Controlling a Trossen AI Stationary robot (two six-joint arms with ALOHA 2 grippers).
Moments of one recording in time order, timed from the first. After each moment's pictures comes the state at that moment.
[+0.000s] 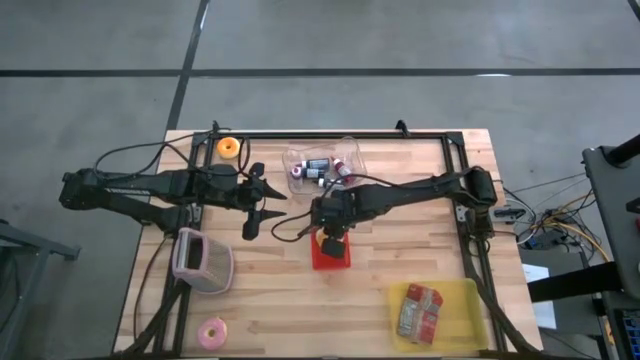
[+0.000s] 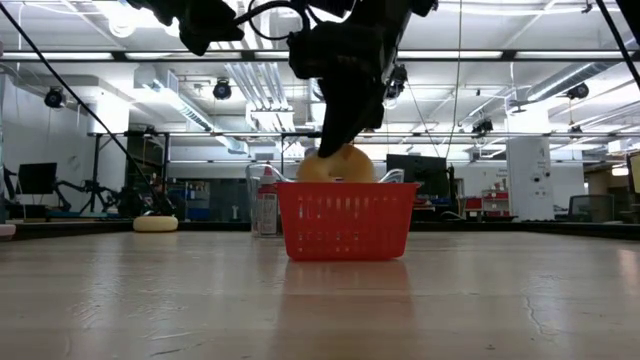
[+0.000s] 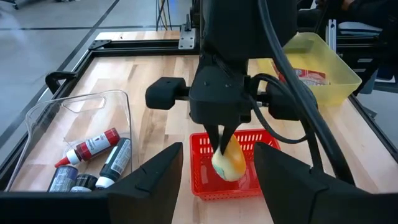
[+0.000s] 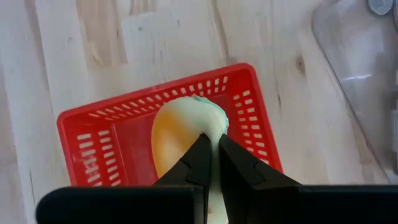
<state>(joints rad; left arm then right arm) 0.00 0.99 0.84 -0.32 0.01 0.03 0.06 1.96 1.59 -0.78 0.03 0.28</state>
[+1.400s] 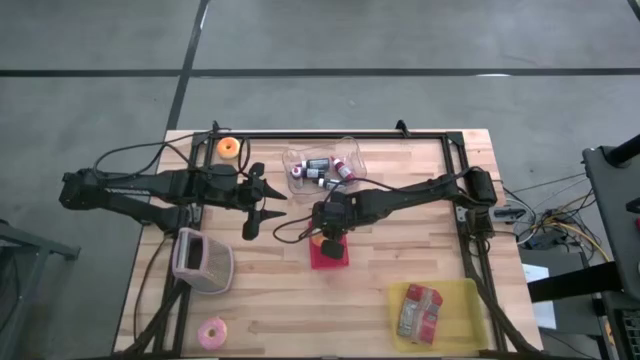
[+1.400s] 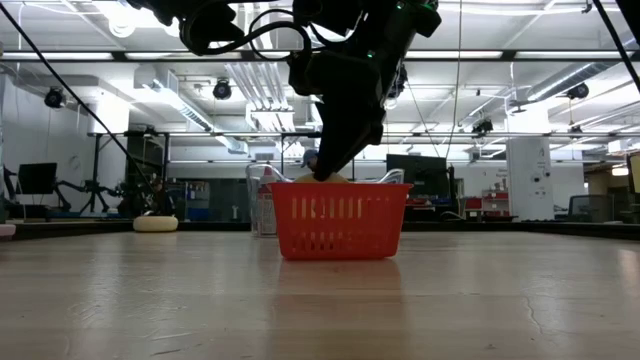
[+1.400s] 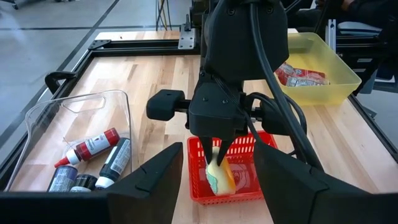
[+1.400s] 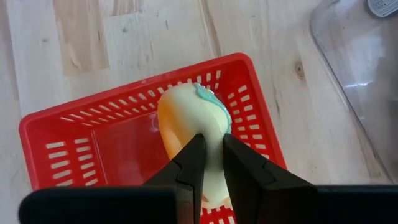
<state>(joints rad) 0.00 0.99 0.84 -0.32 0.01 0.03 0.06 1.96 1.48 -0.63 0.08 0.28</state>
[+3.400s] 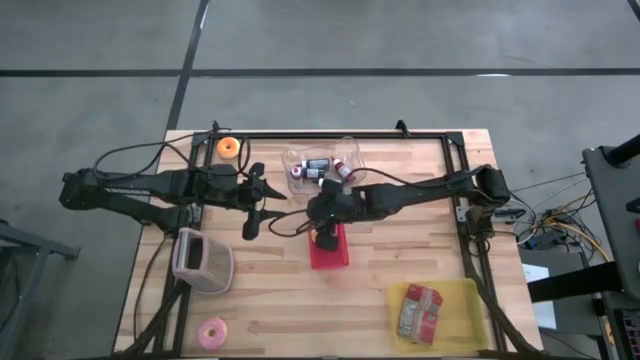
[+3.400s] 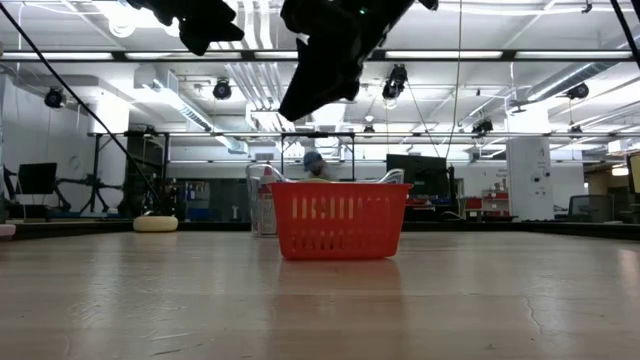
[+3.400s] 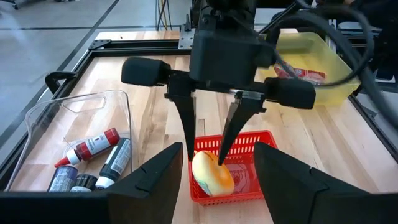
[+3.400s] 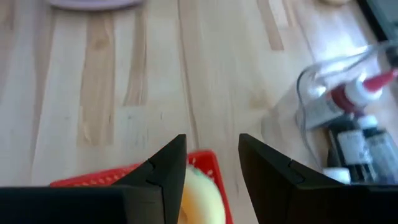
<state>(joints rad) 0.00 0.99 0.84 -0.32 0.01 0.03 0.07 1.86 1.49 -0.45 0.19 0.11</state>
